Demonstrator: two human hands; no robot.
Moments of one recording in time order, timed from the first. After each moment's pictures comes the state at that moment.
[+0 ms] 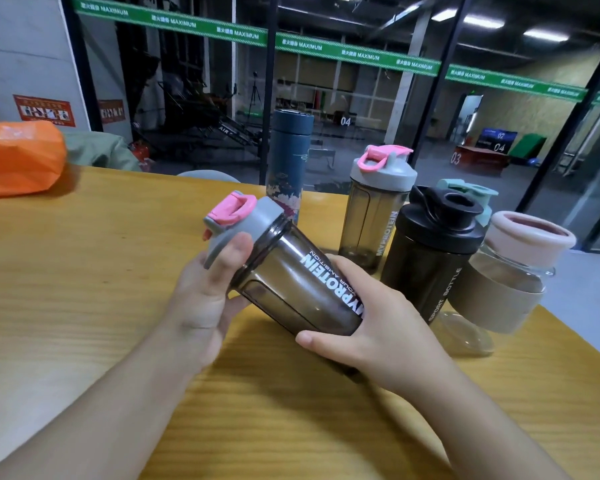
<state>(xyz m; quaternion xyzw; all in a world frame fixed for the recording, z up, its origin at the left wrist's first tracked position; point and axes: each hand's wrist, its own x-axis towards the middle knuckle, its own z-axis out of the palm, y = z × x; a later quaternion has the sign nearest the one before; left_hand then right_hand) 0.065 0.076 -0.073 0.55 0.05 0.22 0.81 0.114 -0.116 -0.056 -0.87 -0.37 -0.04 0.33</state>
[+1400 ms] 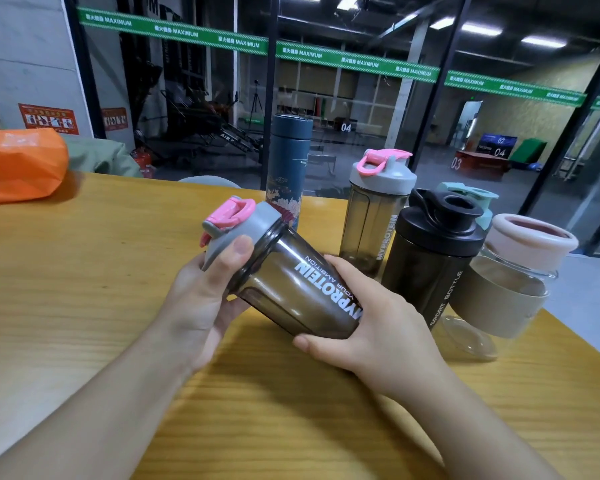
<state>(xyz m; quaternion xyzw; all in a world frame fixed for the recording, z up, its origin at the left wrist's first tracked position) 0.067 0.077 -0.069 0.52 0.05 0.23 0.82 0.114 -0.114 -0.058 -0.89 -0.34 -0.09 0.30</state>
